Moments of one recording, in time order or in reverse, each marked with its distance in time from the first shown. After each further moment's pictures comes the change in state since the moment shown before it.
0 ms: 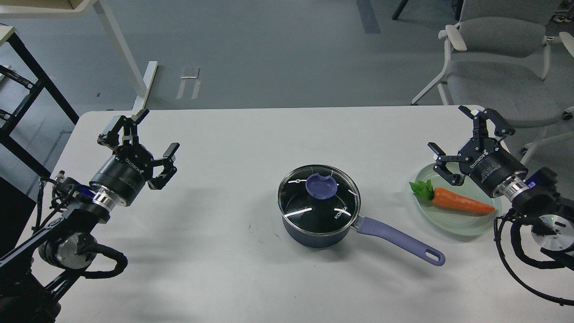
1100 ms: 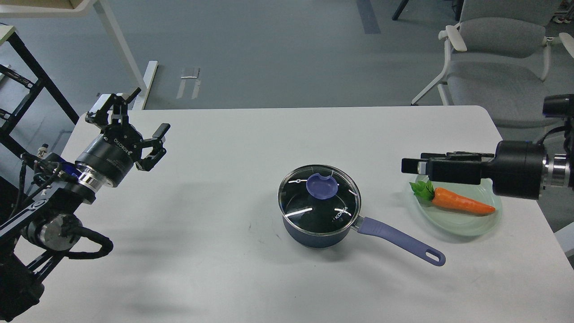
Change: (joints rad) left arm -0.093 0.076 0.010 0.018 0.035 -0.046 -0.001; right arm 0.345 -0.408 -0.070 0.535 -1.595 -0.002 0.000
